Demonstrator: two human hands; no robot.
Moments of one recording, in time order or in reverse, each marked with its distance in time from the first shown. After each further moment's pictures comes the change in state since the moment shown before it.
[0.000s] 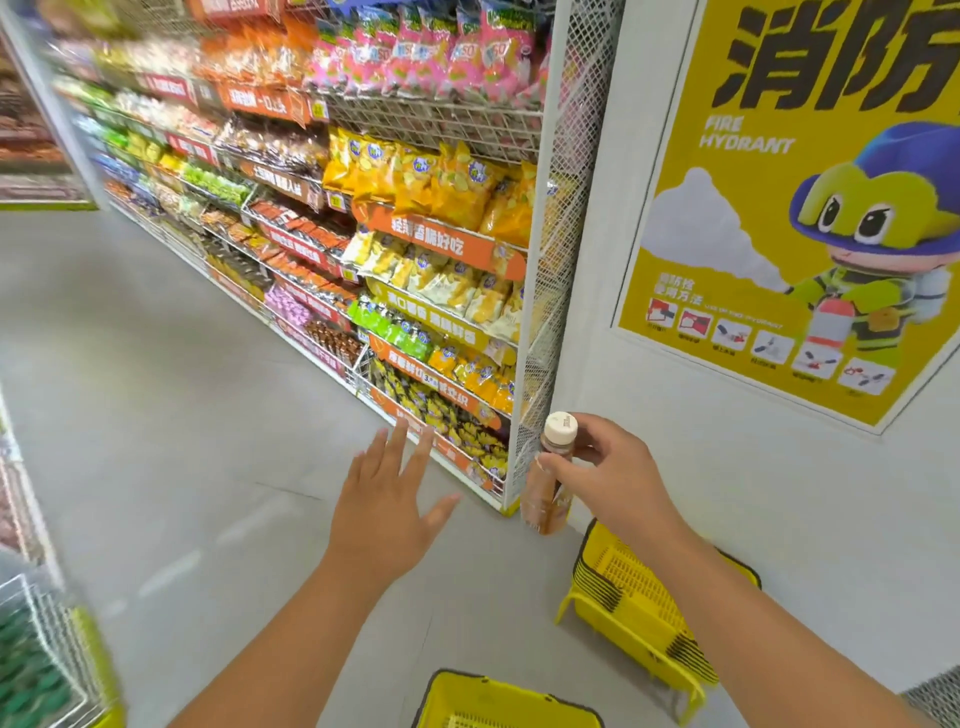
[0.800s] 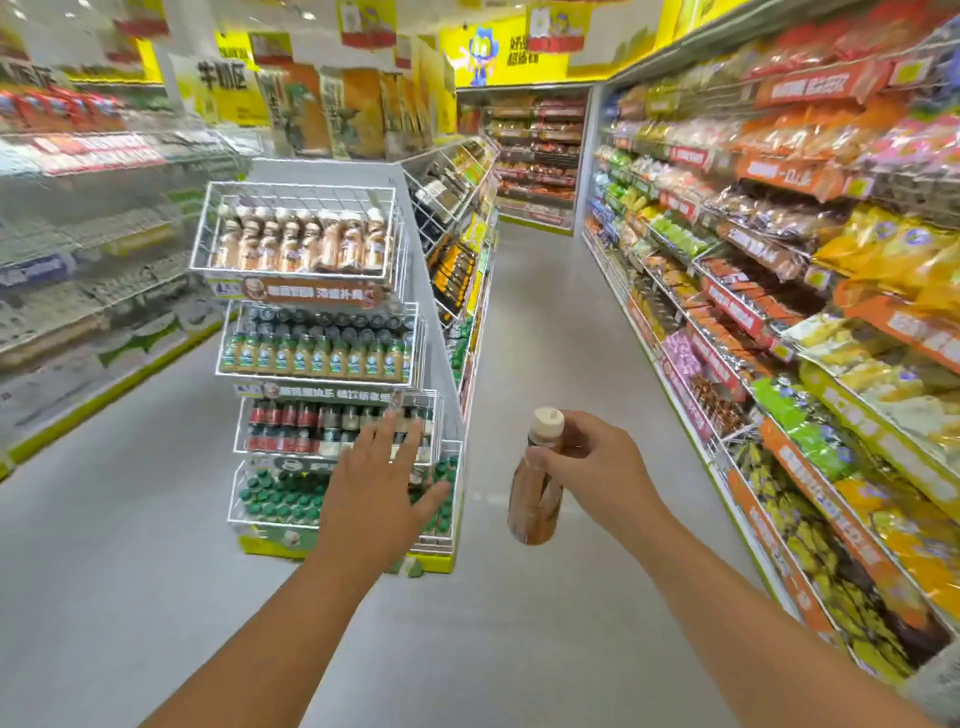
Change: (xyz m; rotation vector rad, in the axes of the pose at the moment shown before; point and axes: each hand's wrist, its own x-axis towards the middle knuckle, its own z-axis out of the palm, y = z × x) left_hand -0.343 -0.209 -0.209 0.323 0.121 -0.930; right_hand -0.130 -0.233 0.323 0.286 -0.819 -0.374
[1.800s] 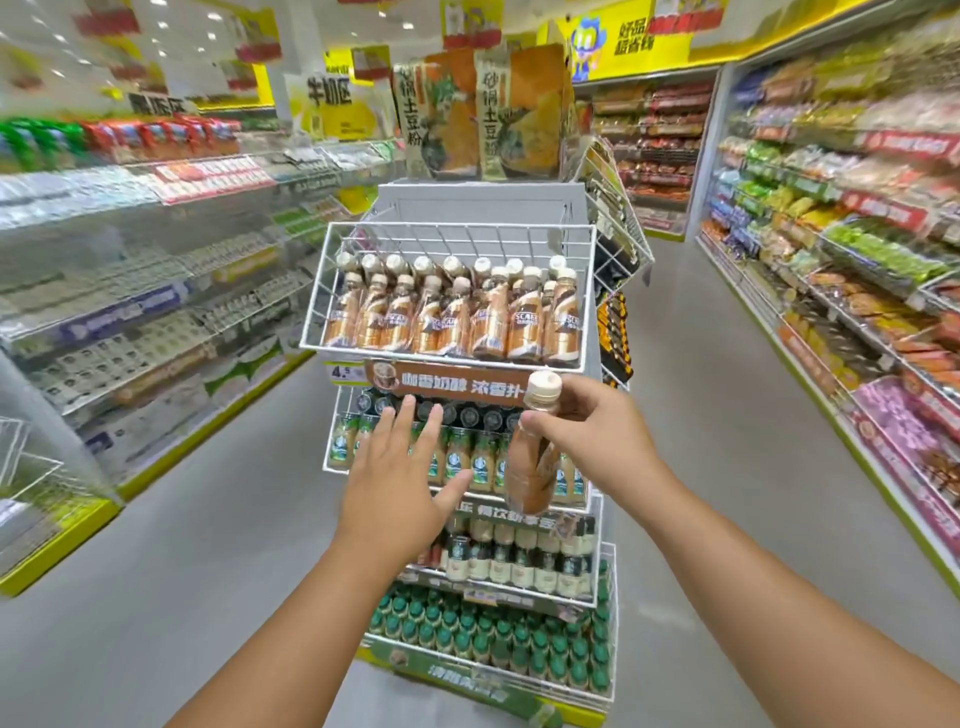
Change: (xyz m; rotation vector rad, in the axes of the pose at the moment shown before) left_hand 0.353 -0.374 0.048 0.092 -0.013 -0.171; right_hand 0.433 -0.074 0.381 0.088 -0.162 -0.127
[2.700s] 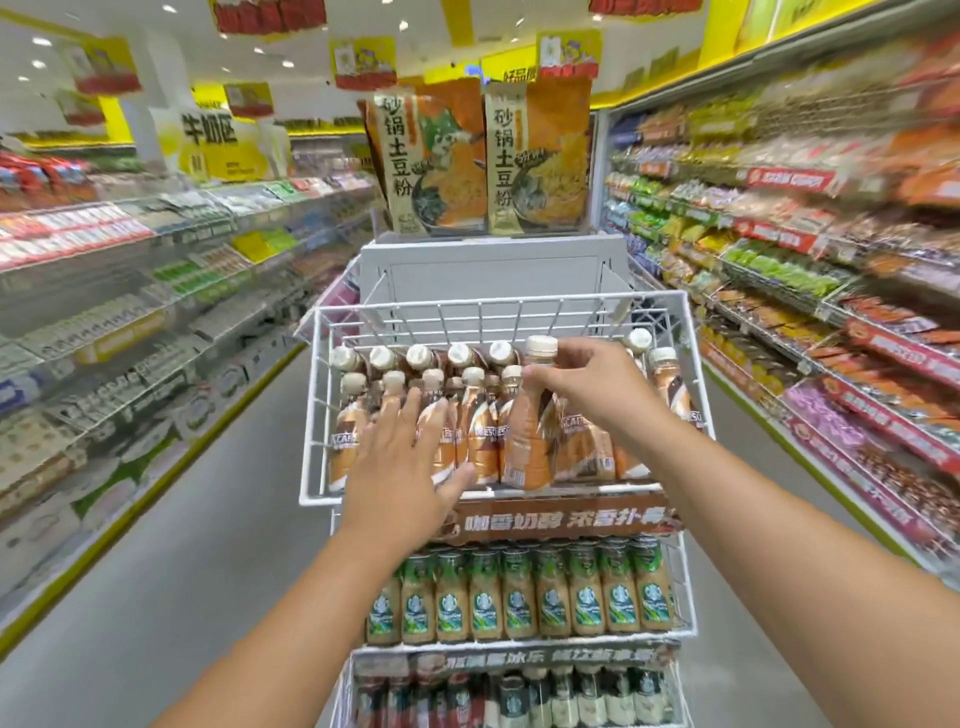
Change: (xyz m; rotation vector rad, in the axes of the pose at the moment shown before) left_hand 0.282 -0.175 0.028 -0.046 0.068 0.297; right_hand 0.270 -0.042 0.135 -0.131 0.194 0.144
